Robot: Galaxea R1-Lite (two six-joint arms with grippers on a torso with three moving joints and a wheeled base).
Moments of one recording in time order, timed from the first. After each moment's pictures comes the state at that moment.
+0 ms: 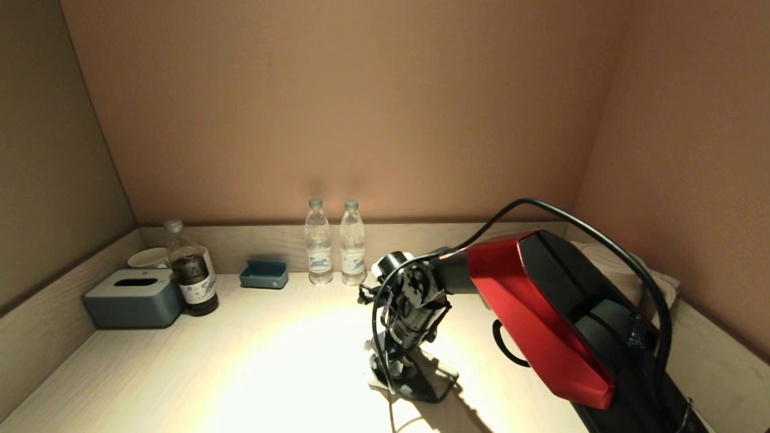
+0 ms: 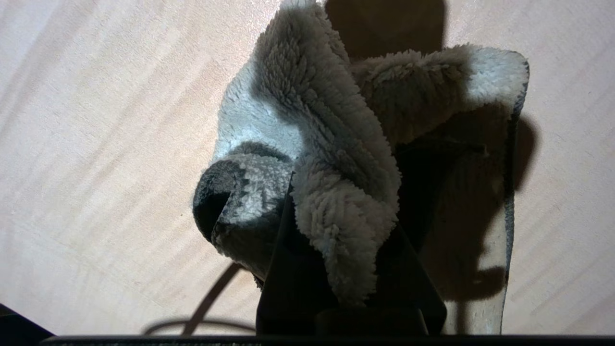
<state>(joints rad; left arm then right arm) -0.01 0.00 0.00 0.01 0.01 -0.05 0.55 2.53 -1.93 0.65 0.17 -0.10</state>
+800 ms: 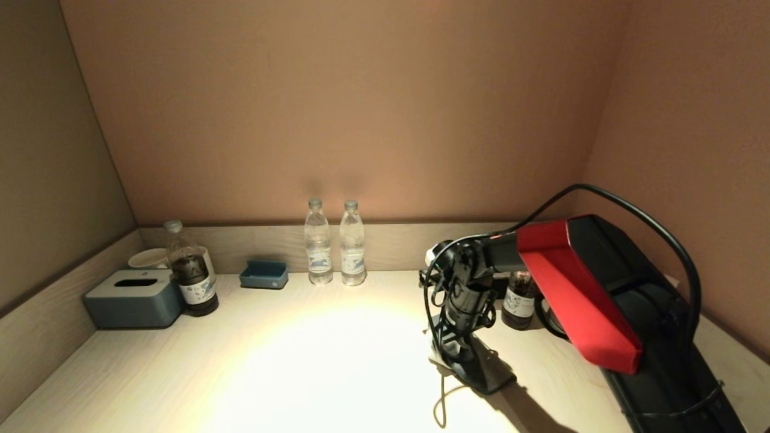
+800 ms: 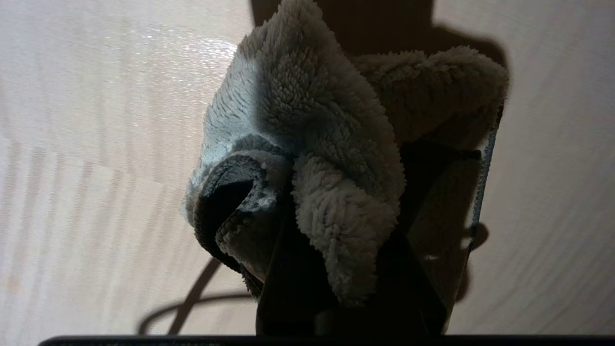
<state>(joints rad) -0.01 0.00 0.00 0.01 0.01 -0.05 0.34 2.51 -1.93 0.75 -0.02 -0.06</state>
